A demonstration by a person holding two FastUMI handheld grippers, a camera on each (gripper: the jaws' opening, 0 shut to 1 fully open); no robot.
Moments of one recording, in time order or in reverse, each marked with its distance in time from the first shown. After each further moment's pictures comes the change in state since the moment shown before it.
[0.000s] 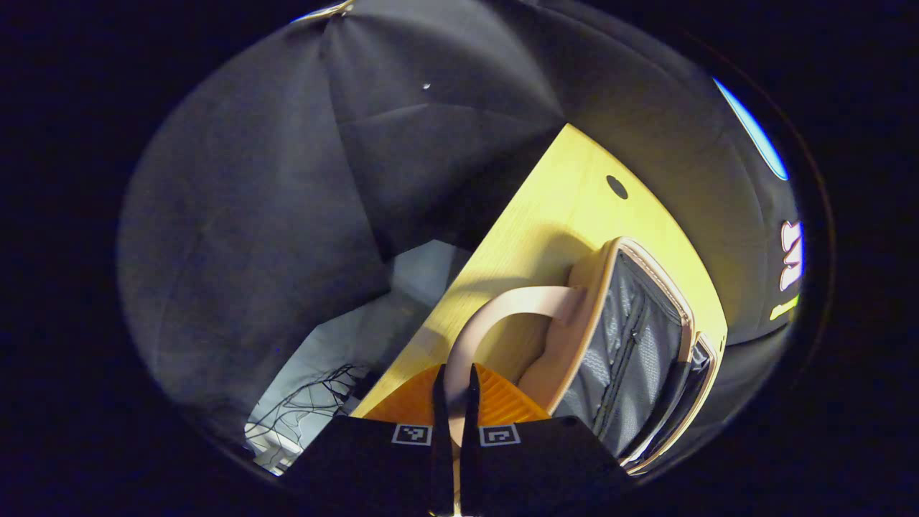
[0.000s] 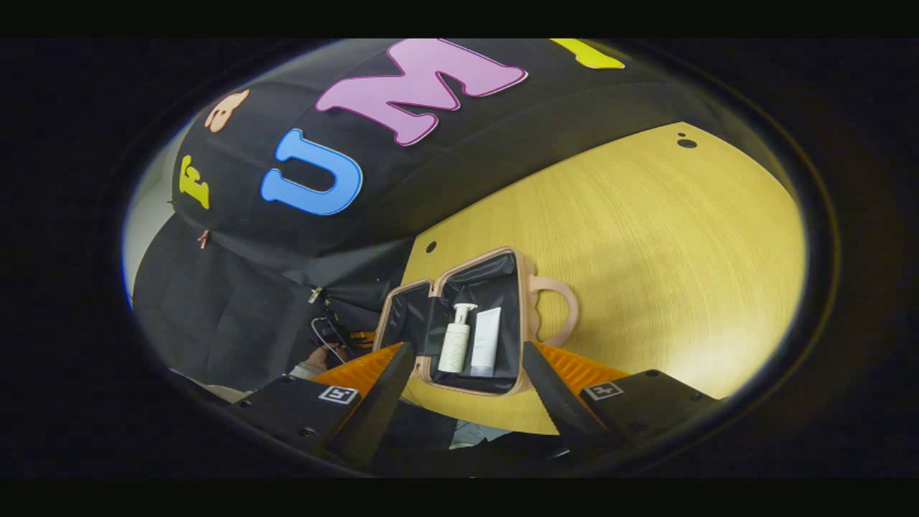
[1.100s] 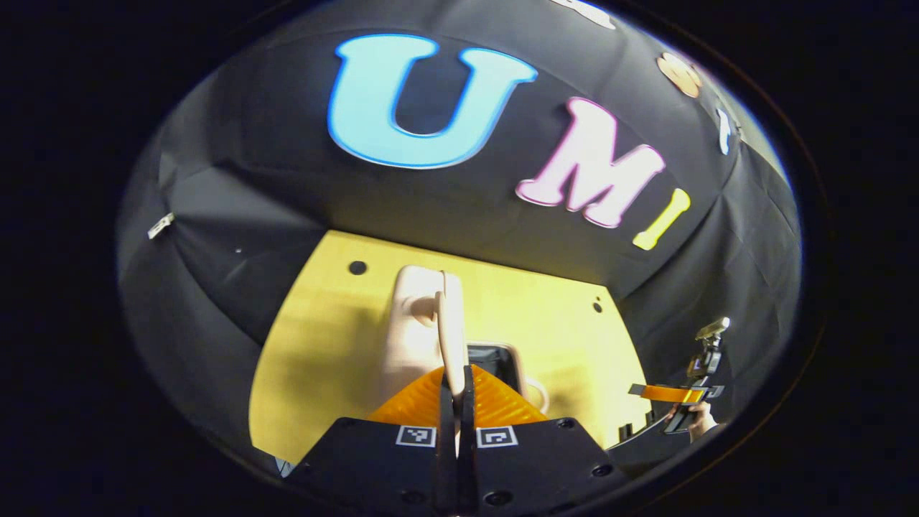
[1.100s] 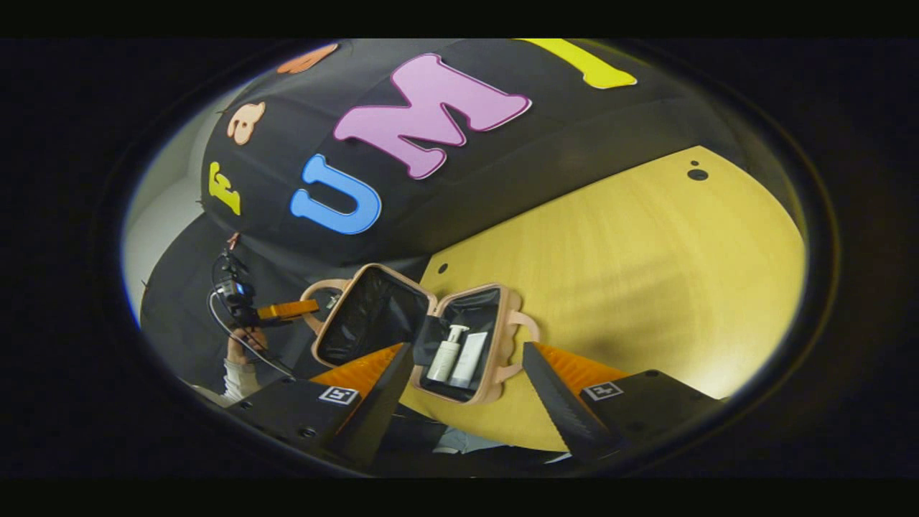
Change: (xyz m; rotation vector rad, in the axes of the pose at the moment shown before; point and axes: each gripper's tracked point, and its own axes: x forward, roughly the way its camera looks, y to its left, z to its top) left arm -0.246 -0.365 -0.076 0.457 -0.267 -0.371; right arm -0.064 -0.054 0.072 -0.081 -0.056 0.098
